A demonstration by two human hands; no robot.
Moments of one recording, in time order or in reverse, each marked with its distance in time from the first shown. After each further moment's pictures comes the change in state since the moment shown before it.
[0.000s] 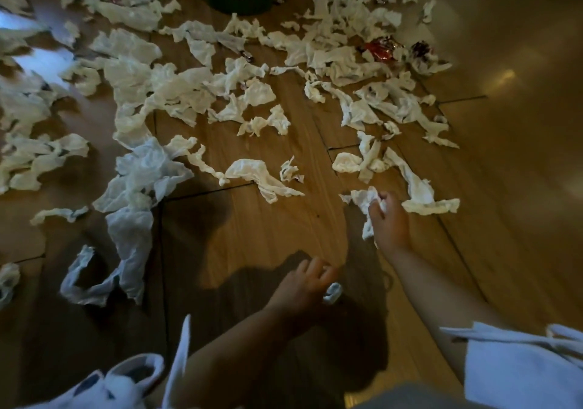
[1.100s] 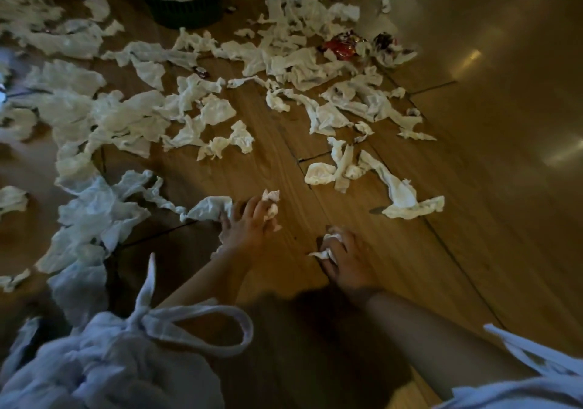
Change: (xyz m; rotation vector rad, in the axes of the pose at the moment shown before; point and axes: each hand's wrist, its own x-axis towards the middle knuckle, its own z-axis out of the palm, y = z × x) left_hand 0.103 -0.085 -0.058 0.021 0.130 -0.391; right_hand -0.024 0.044 0.034 -0.353 -0.337 -0.285
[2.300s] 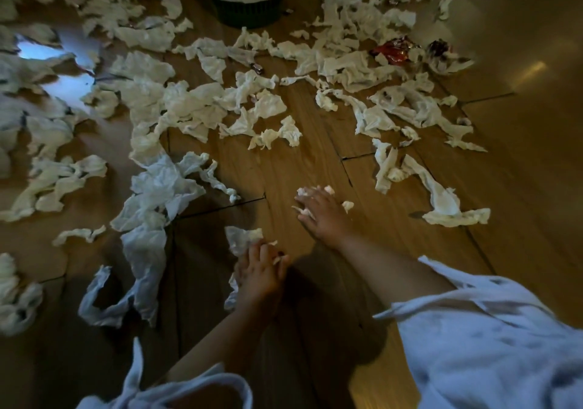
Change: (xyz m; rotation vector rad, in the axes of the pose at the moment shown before) left_hand -0.108 -0.025 0.026 -0.279 0.100 -0.241; right_hand 0.089 -0.078 0.015 0.056 -0.188 -0.211
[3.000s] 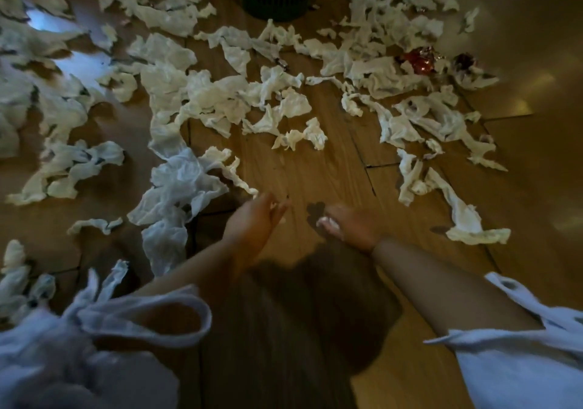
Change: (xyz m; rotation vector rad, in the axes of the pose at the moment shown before) left_hand 0.064 0.002 -0.096 -0.203 0.016 0.074; right_hand -0.001 -0.034 -0.036 -0.161 -0.166 -0.054
